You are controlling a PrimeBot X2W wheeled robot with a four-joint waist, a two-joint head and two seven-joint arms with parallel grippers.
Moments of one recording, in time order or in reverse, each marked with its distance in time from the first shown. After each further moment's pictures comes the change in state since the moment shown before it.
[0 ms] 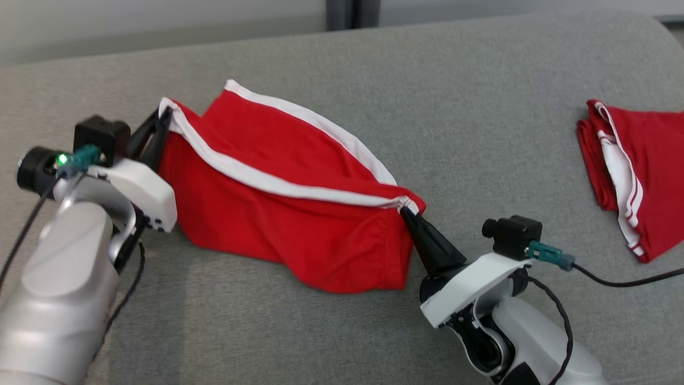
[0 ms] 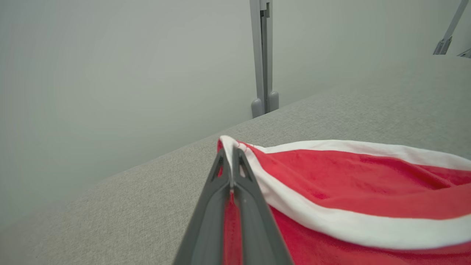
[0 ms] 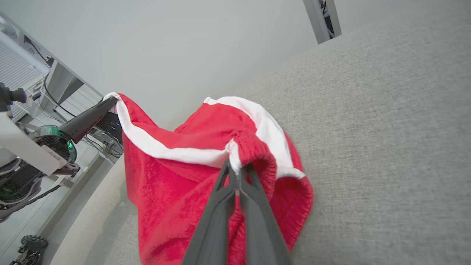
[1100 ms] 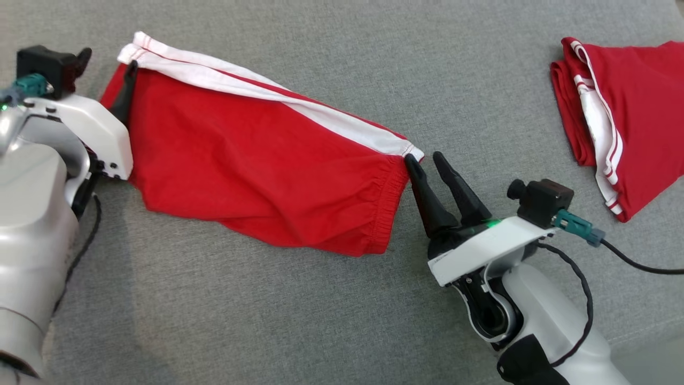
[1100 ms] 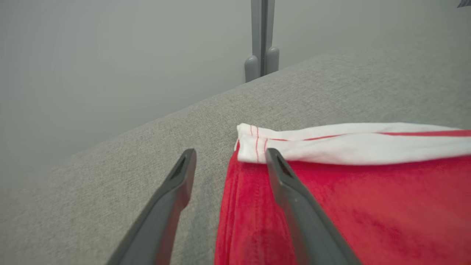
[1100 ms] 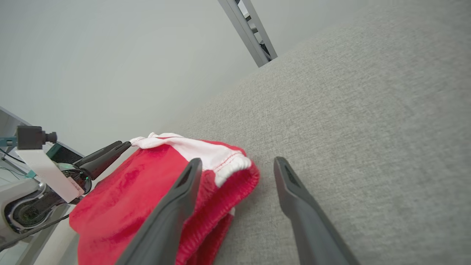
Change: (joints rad) left arm -0.342 0.058 -0.342 0.346 -0.269 0.009 -0.019; right arm -0.045 0.063 -0.165 -0.074 -0.052 0.000 -0.003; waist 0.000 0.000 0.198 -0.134
